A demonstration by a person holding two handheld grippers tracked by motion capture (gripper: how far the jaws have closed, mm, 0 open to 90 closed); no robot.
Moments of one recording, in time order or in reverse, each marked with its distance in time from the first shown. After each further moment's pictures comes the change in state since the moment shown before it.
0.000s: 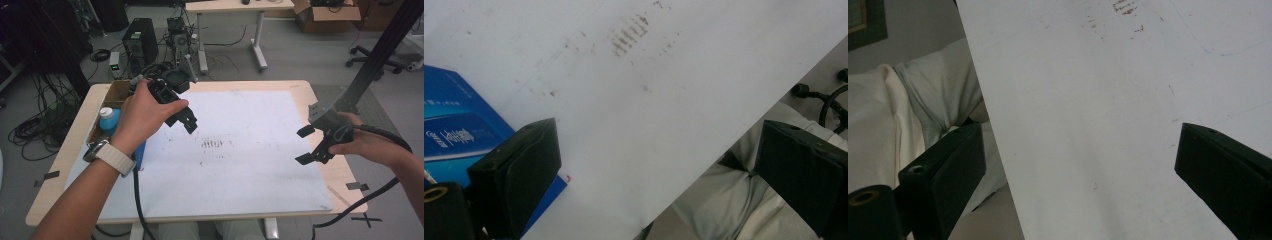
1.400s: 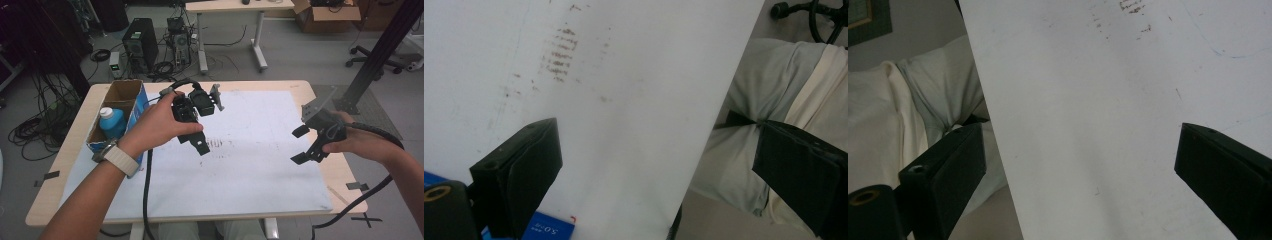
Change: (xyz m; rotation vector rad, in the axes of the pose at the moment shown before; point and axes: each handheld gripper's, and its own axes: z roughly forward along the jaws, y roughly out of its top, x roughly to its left) left arm -0.041 0.011 0.032 0.067 -0.090 0.450; right arm -0.003 0.009 0.009 0.025 0.021 -0.010
